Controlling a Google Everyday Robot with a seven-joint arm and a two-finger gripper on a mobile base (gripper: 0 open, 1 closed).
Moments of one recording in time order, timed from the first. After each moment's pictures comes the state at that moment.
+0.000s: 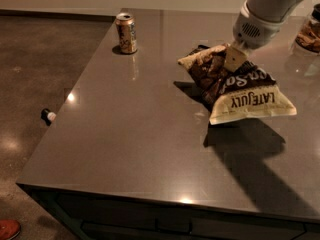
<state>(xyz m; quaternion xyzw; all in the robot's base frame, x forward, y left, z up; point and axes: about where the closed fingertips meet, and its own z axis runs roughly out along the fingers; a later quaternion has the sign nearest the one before) 0.576 -0.197 0.935 -0.43 0.89 0.00 0.15</state>
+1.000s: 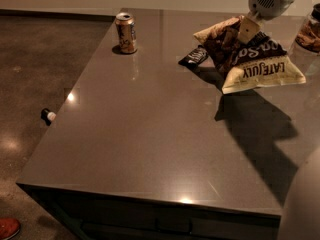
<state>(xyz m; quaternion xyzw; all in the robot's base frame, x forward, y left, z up) 0.648 -0.241 0.973 -0.40 0.89 -0.04 0.20</state>
